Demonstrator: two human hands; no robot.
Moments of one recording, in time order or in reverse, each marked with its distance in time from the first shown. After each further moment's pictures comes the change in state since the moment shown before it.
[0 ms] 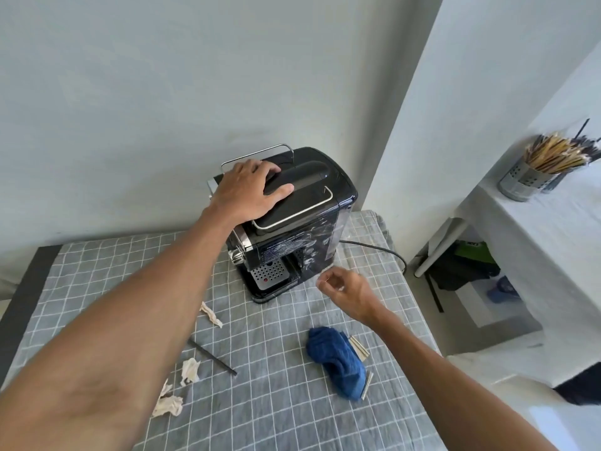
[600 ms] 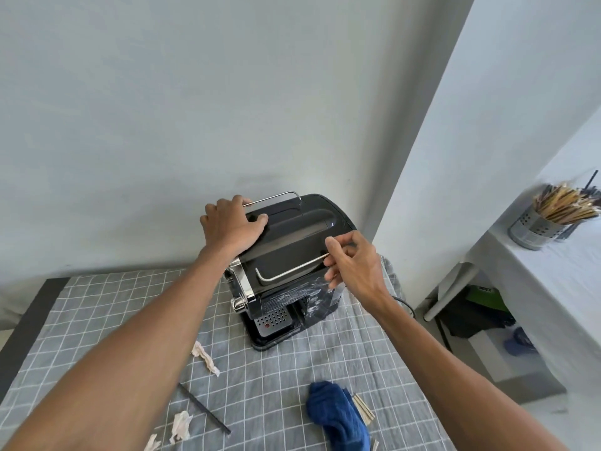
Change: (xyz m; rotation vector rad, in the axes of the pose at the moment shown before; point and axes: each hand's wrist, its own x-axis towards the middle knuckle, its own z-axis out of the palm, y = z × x) left_hand 0.017 -0.020 -0.007 -0.129 0.141 -0.469; right_hand 0.054 -0.112 -0.076 0.585 0.330 -0.049
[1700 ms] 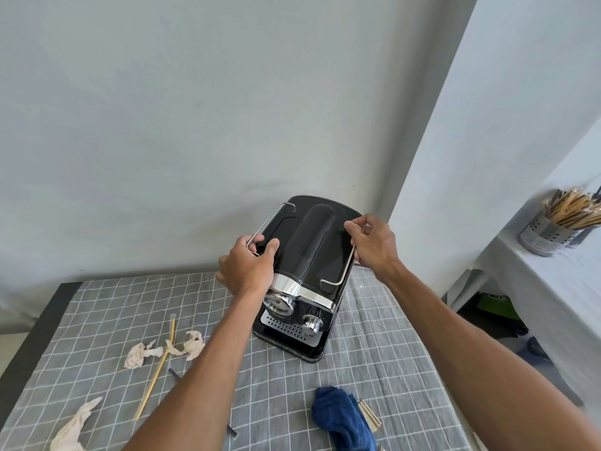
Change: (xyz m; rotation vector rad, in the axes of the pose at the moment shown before) left_hand -0.077 0.016 0.026 -0.523 0.211 -0.334; right_hand 0.067 0.002 -0.022 -0.164 0.149 0.022
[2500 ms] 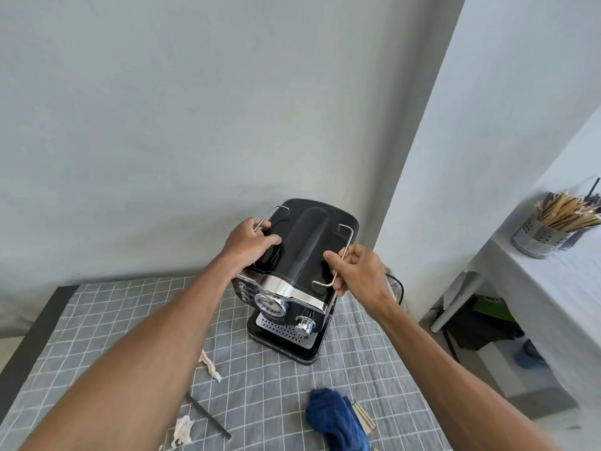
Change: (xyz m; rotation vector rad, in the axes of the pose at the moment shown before) left_hand 0.054 0.025 -0.002 0.057 -0.492 0.097; right_hand -0.059 0.013 -0.005 0.093 -0.174 0.011
